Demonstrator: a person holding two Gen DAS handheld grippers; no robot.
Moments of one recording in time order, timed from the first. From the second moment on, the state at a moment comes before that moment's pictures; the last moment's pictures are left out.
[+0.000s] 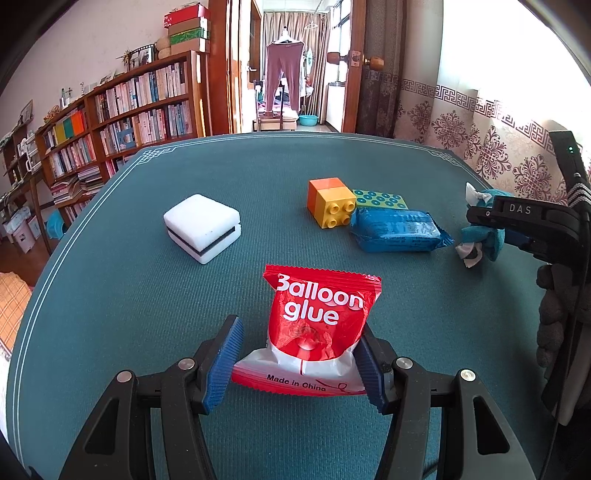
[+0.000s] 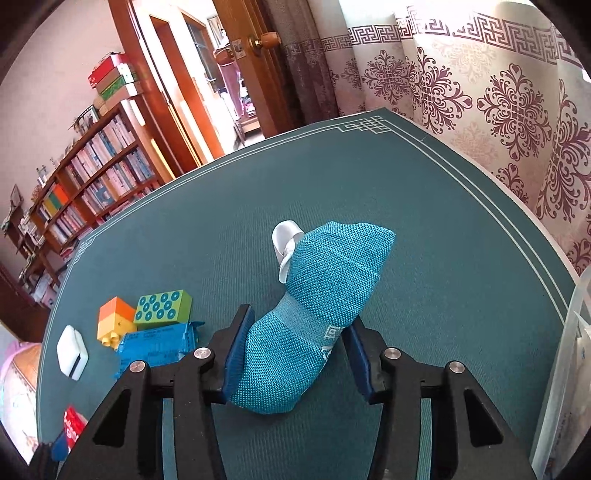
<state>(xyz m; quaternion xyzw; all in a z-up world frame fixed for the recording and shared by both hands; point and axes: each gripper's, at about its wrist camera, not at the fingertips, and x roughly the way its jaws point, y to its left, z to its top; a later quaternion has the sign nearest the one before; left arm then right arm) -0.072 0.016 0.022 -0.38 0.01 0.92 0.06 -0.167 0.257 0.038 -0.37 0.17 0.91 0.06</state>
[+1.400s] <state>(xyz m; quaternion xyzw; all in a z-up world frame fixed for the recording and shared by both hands) -0.052 0.042 0.030 -0.37 0.02 0.92 0.09 0.027 0.367 0.107 -0.28 0.09 0.94 0.15</state>
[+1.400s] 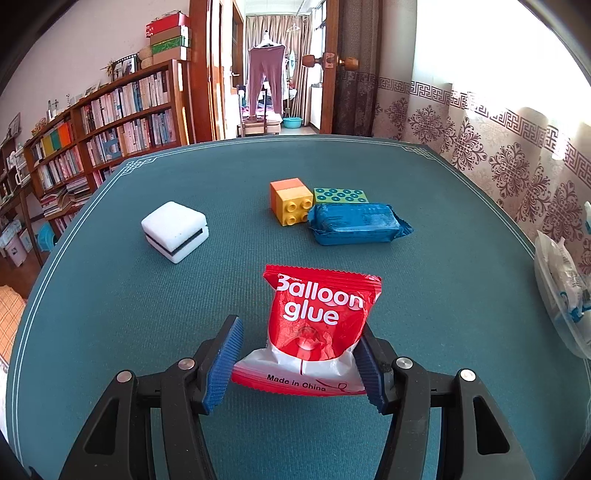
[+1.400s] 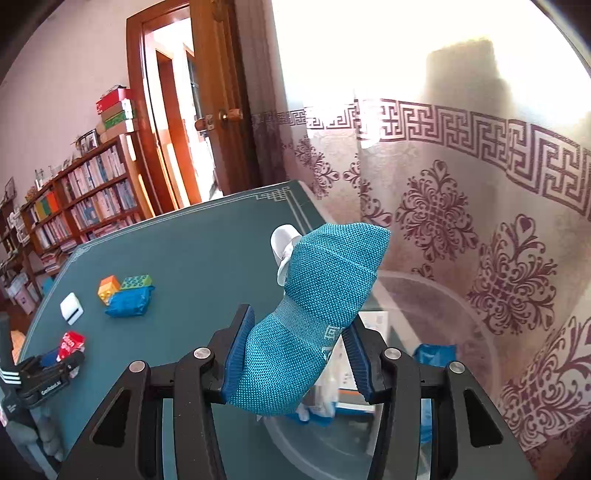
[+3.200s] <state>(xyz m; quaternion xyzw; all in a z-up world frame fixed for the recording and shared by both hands) -0.003 0.190 0.083 -0.34 0.09 0.90 0.25 0.099 0.389 0.074 -0.29 0.04 0.95 0.14</state>
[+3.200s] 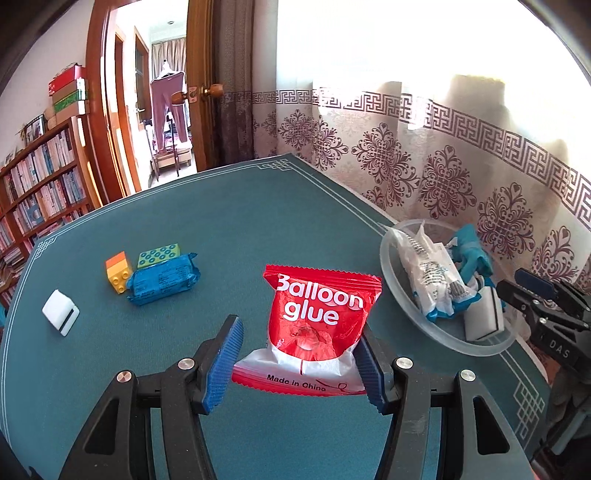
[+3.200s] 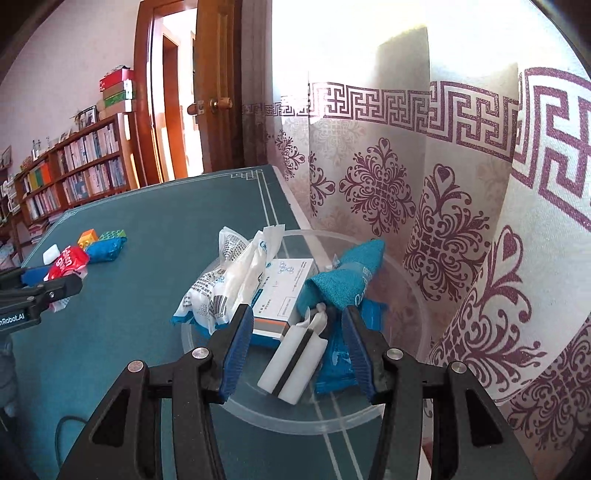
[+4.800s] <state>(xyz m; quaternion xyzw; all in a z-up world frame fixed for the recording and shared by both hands) -0.029 0.317 0.098 -0.34 0.09 0.87 0.35 0.123 0.394 0.061 -0.28 0.07 0.95 0.10</state>
